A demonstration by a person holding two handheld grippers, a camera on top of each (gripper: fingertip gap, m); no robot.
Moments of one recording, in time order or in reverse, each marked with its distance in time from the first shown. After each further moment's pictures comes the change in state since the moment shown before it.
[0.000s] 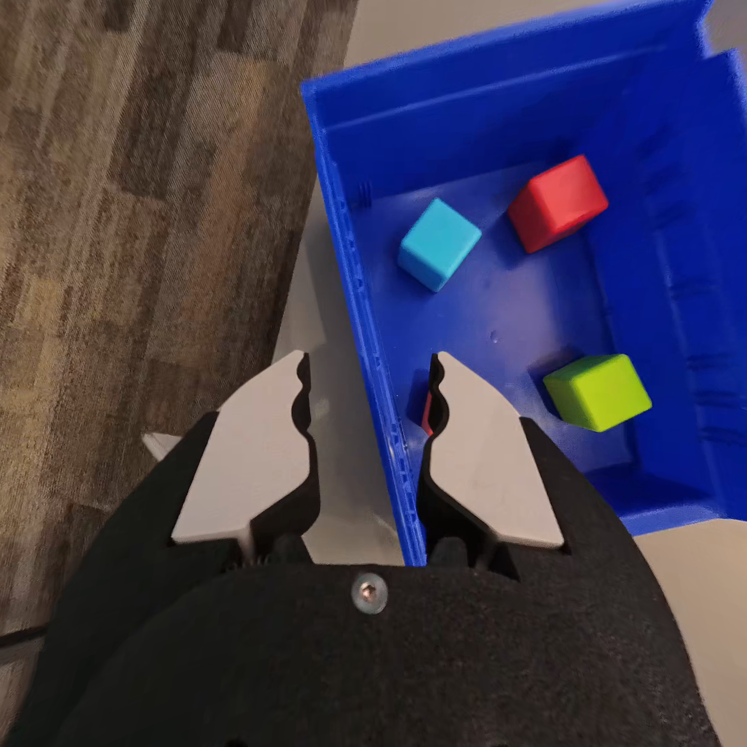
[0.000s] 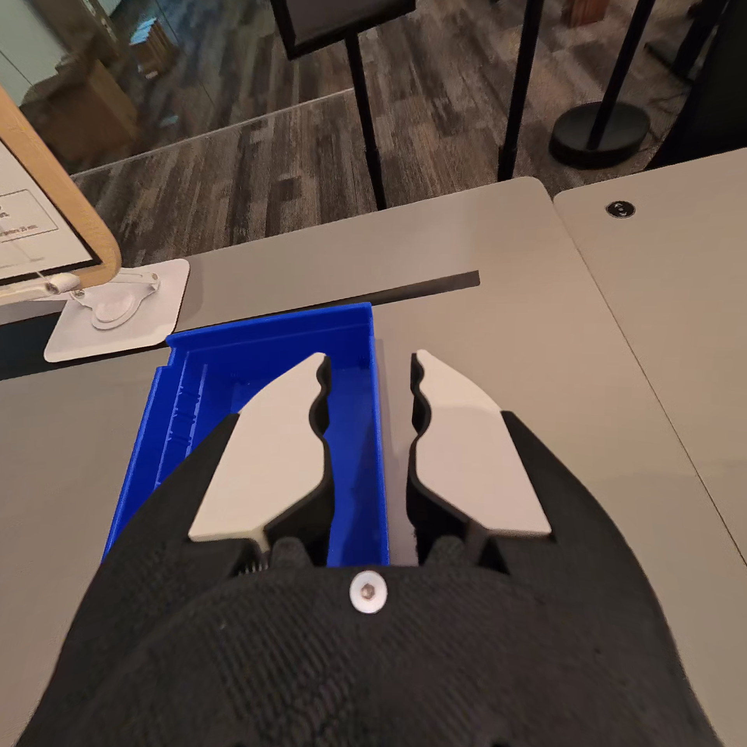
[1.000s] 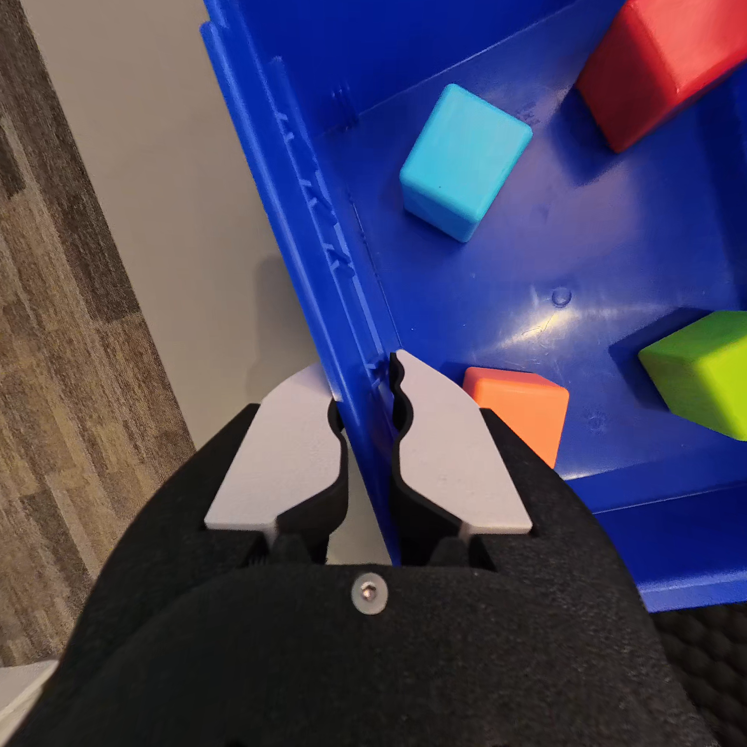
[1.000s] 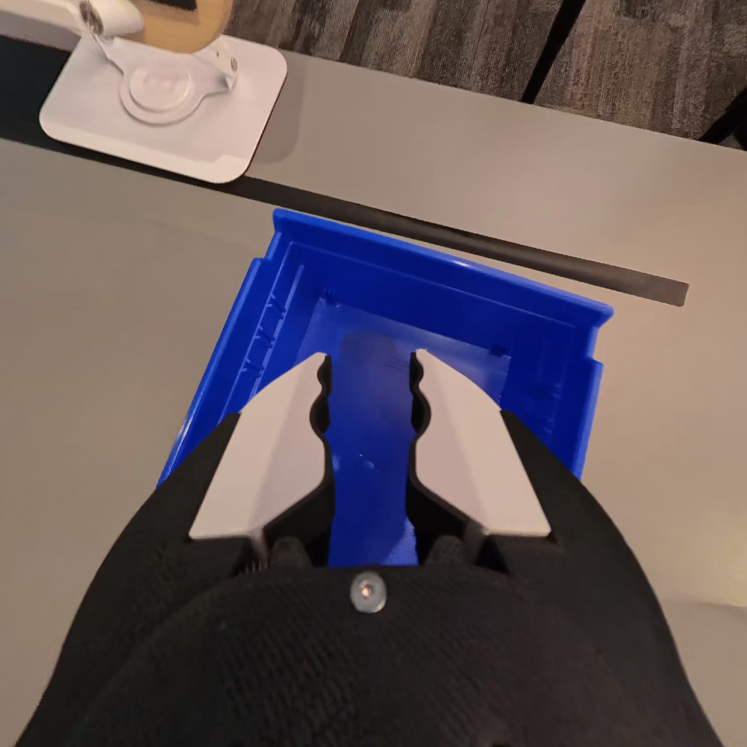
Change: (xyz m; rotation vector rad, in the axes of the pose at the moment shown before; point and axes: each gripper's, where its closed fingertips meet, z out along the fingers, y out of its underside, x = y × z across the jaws) left arm 0.085 0.007 0.067 -0.113 0.128 0.541; right arm -0.124 0.066 0.072 -0.311 -0.170 -0.372
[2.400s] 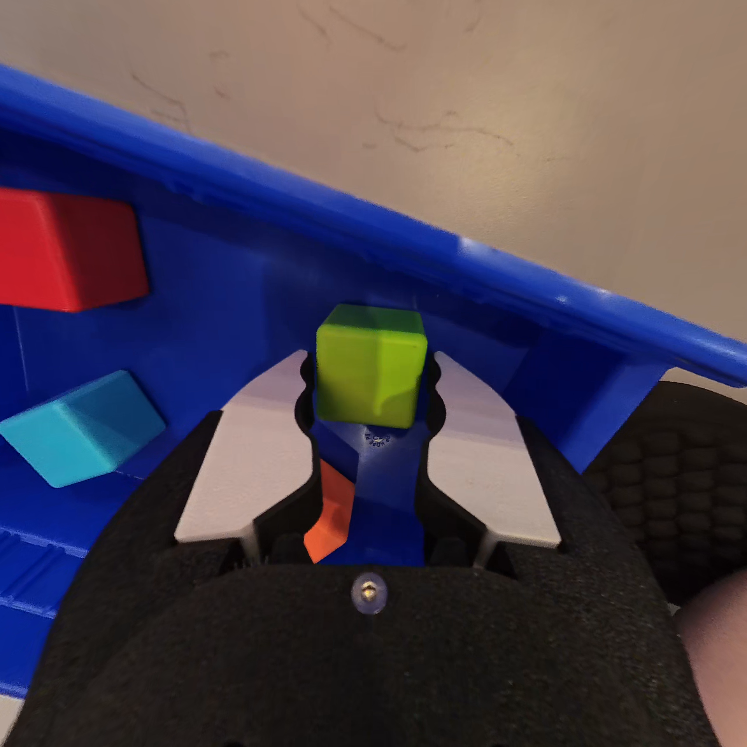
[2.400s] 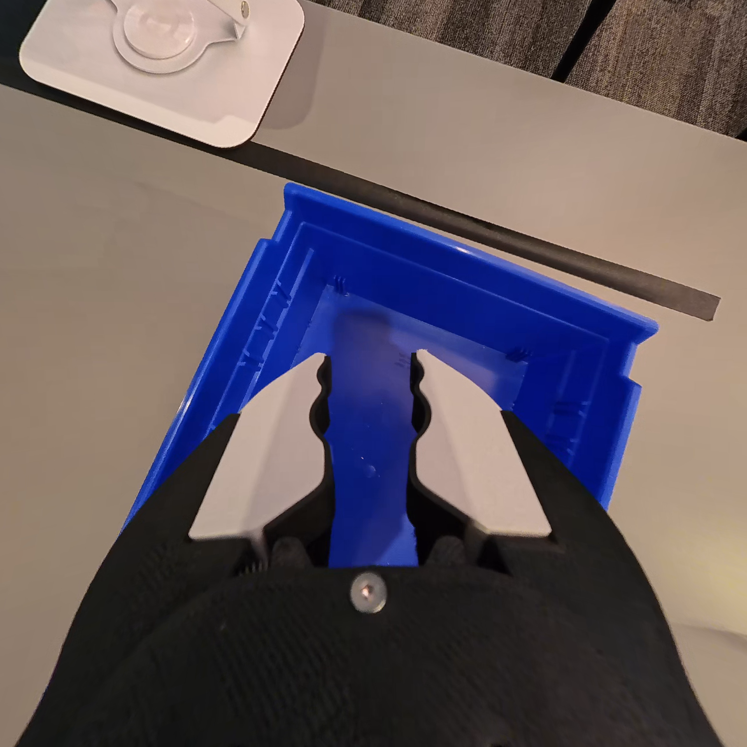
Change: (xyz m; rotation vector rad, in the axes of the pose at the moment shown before) left arm 0.170 0.010 0.001 -0.122 0.330 0.841; right arm -0.010 0.009 0.019 -0.055 -0.019 -0.070
